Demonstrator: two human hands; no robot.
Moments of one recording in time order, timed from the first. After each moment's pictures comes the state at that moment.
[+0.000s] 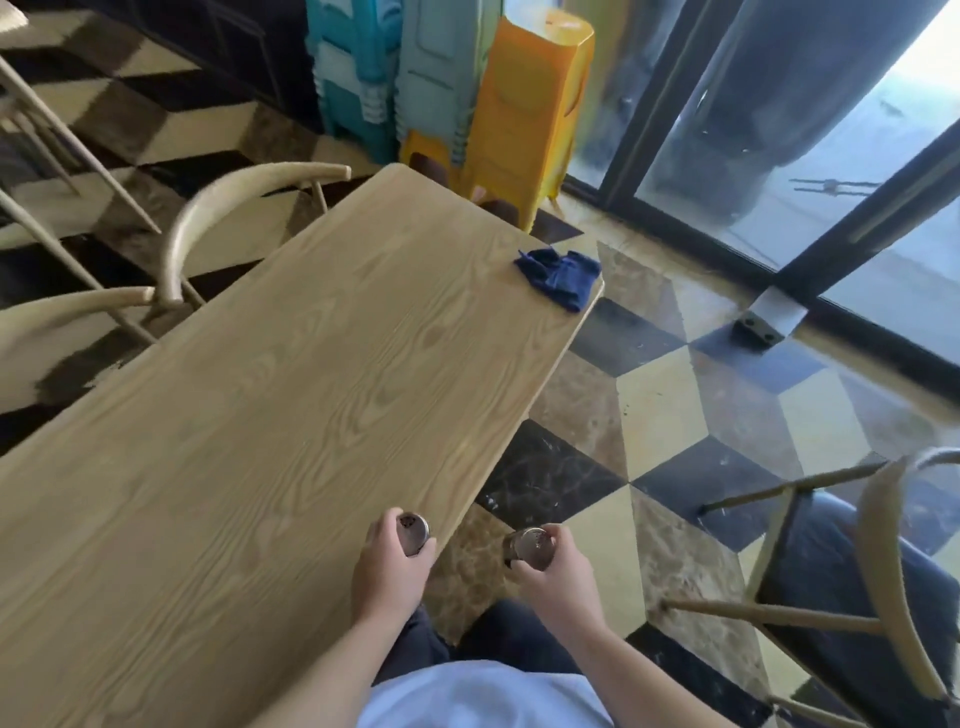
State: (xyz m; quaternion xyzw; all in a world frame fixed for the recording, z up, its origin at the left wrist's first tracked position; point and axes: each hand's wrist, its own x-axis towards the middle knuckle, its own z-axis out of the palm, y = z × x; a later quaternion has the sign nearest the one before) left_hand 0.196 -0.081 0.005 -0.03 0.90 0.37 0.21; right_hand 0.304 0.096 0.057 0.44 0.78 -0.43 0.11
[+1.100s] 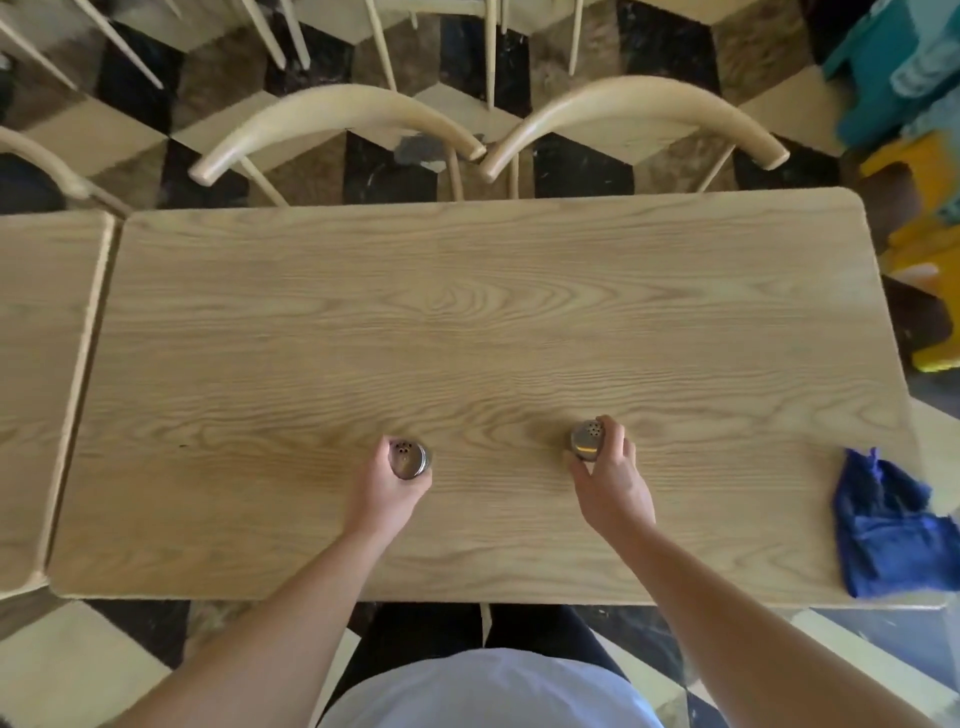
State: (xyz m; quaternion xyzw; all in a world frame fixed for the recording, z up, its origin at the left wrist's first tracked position) left_hand 0.096 -0.083 -0.011 -0.48 0.77 0.42 0.08; right_hand -0.048 0.152 0.002 -0.02 0.92 -0.24 0.32
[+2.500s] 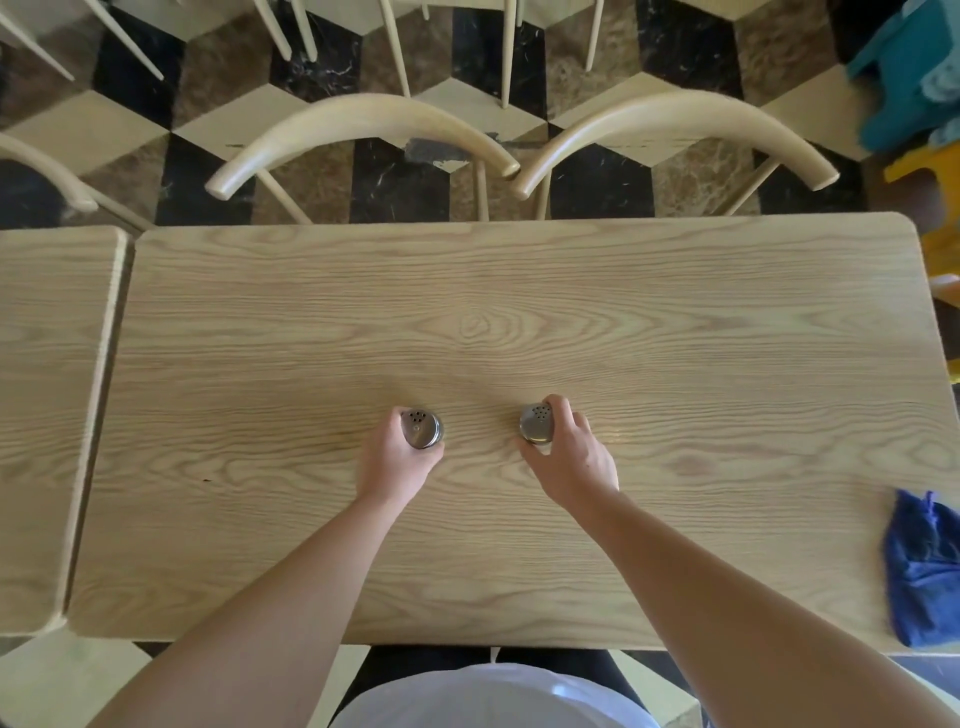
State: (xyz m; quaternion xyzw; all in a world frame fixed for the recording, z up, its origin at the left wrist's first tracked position) left_hand 0.037 -0.160 -0.011 -0.48 0.78 0.39 0.08; right_hand -0.078 0.031 0.004 -0.11 0.92 -0.19 0.32
